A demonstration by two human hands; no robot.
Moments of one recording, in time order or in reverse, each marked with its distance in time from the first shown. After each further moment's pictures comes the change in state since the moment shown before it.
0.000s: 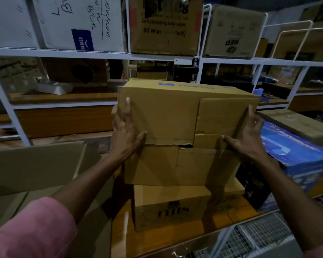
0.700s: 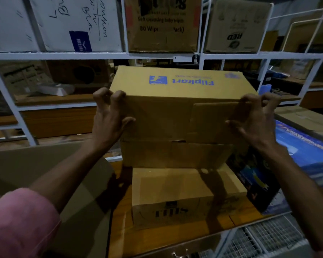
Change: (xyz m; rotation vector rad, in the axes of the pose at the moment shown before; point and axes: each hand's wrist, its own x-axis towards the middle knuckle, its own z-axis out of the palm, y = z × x) left_hand 0.032 0.008 -0.037 0.147 0.216 0.370; right_hand 0.029 -0.012 -0.034 -0.146 0.246 -0.341
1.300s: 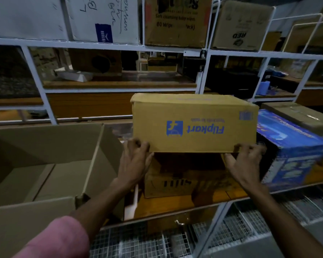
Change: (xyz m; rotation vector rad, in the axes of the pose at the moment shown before) left_hand -0.182 0.080 -0.040 0.035 -0.342 -0.279; right_hand -0.189 -0.042 -0.006 -0.094 -0.255 0.376
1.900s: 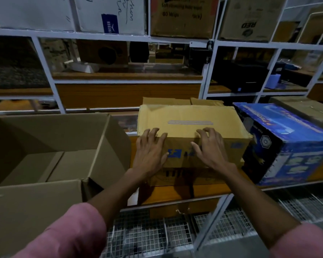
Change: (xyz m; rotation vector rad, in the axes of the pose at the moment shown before) left_hand -0.004 0.039 0.013 0.185 -0.250 0.047; right_hand 0.003 -0.070 0.035 -0.156 -0.237 -0.425
